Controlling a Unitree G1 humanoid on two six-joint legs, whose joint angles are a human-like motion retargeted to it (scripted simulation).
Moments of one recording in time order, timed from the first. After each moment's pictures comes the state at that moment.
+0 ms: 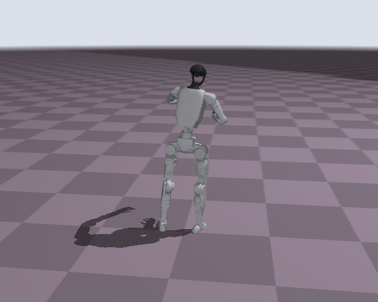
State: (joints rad) left arm -1.11 0.79 -0.79 0.62 0.00 -0.11 0.10; right arm -0.47 -0.58 0.55 -0.13 0.23 -0.21 -0.58; waist -0.11 0.05 0.28; left_leg 0.08 0.15 0.38 0.02 -0.07 -0.20; right_leg -0.06 -0.06 -0.18 0.08 0.04 0.26
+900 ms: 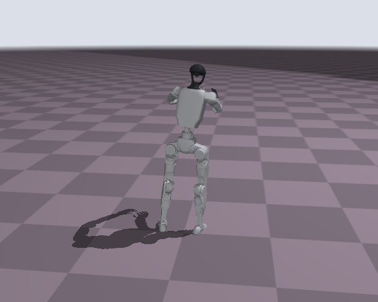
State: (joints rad) left arm -1.13 0.70 -0.86 0.66 -0.06 -0.09 0.01; right arm -1.20 -0.30 0.61 0.63 0.28 -0.07 -0.60; waist -0.05 0.03 0.24; left_leg 0.08 0.12 0.40 0.04 -0.09 -0.20; right_leg -0.05 -0.09 -0.16 0.07 0.04 0.26
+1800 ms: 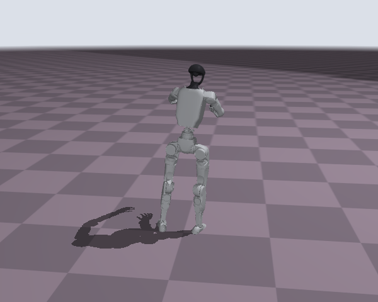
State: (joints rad) left arm -1.19 0.78 -0.84 0.74 -0.04 -0.09 0.07; right arm -1.01 -0.34 0.67 0.43 0.22 -0.07 -0.65; waist -0.10 0.00 0.26; left_leg 0.09 0.15 0.41 0.02 -0.07 -0.21; right_leg -0.03 -0.06 -0.16 0.02 0.06 0.26
